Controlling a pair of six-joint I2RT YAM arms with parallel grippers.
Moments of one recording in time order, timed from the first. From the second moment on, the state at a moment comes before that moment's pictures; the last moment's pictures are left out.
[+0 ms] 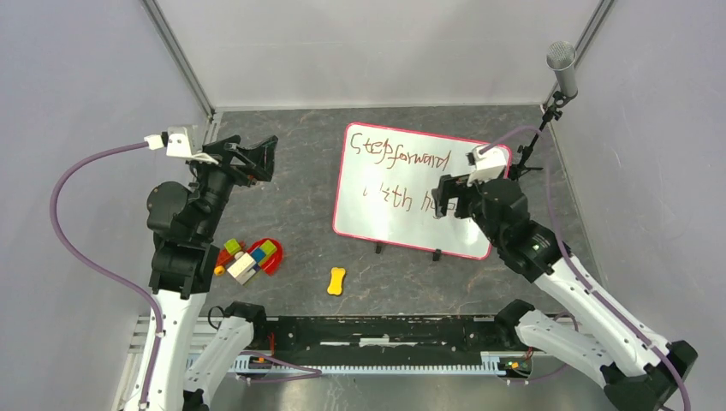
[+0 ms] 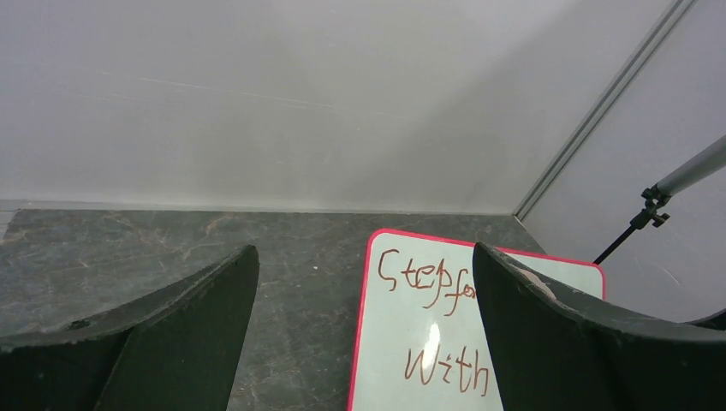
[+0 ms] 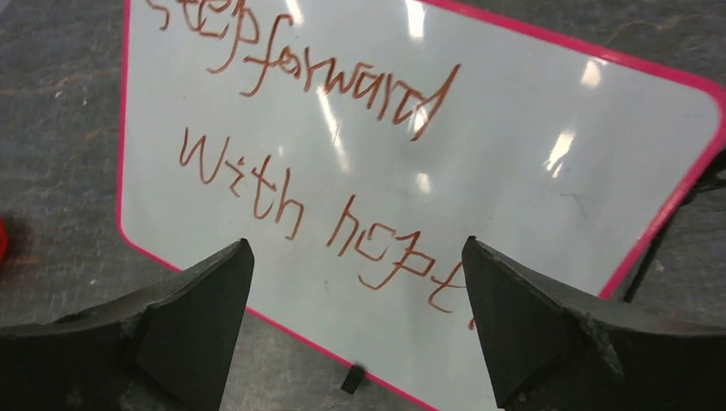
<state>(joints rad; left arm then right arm) -0.16 0.70 1.05 -0.15 0.09 -0.33 0.61 0.82 0.85 -0.34 0.32 0.20</state>
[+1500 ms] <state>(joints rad) -0.17 0.69 1.05 -0.19 0.10 -0.33 1.43 1.90 1.41 -0.71 0.54 1.26</state>
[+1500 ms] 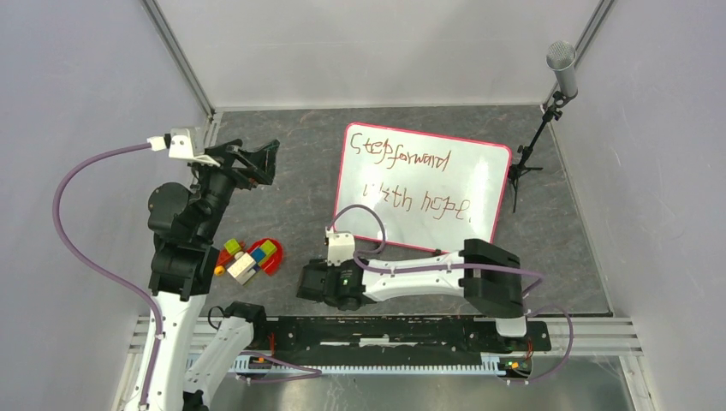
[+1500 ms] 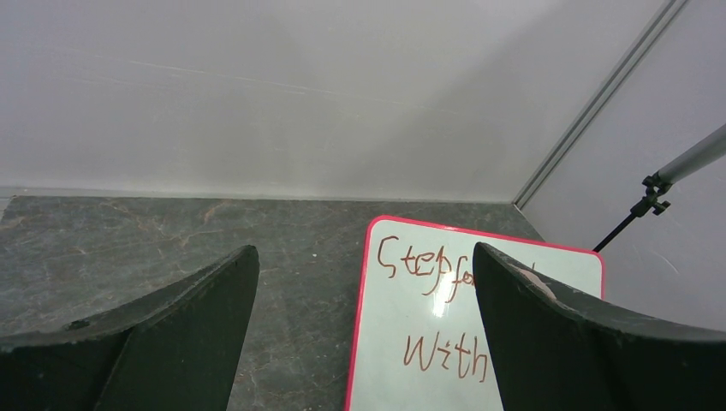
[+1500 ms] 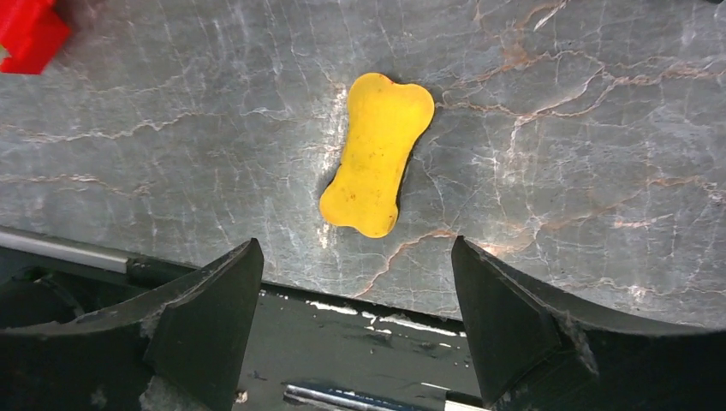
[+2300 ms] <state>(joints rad) -0.19 0.68 1.04 -0.19 0.09 -0.33 1.41 2.13 1.57 -0.82 0.64 1.28</state>
